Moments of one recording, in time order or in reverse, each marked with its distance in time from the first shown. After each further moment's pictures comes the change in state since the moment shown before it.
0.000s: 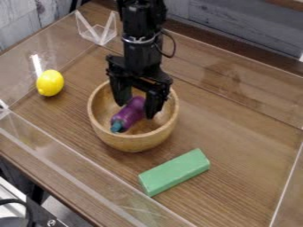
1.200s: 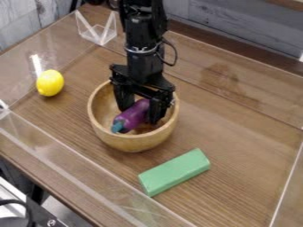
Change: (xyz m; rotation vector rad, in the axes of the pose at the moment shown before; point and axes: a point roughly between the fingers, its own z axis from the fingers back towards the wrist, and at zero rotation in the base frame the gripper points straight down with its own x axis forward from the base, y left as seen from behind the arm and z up) arm 0.007 0.000 -0.012 -0.011 -0.011 0.016
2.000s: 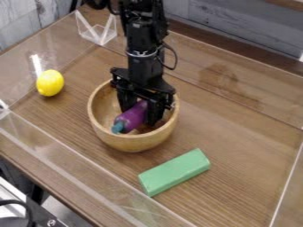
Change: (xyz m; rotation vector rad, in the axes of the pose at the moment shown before) arm 0.003 0.001 -0.005 0.001 -0.006 0.017
